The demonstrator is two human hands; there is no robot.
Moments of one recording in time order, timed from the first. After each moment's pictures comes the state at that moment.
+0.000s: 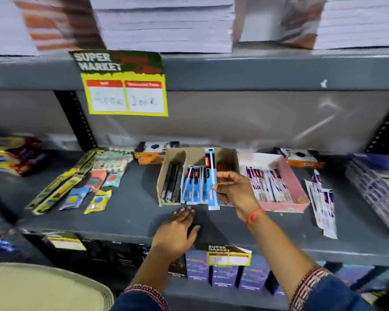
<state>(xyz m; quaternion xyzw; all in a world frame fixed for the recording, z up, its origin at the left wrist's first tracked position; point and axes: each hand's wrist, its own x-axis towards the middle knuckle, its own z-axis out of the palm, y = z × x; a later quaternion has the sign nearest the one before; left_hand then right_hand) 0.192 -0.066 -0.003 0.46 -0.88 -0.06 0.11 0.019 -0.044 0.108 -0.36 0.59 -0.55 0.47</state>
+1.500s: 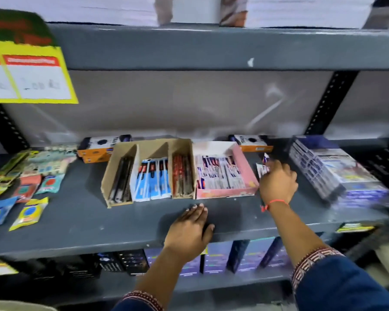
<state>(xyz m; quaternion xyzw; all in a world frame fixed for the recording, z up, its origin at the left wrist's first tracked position) 0.076 -0.019 -0.003 0.34 -0.93 -0.08 0.13 -0.137 0.015 0.084 -0.28 0.90 -0.32 -0.07</state>
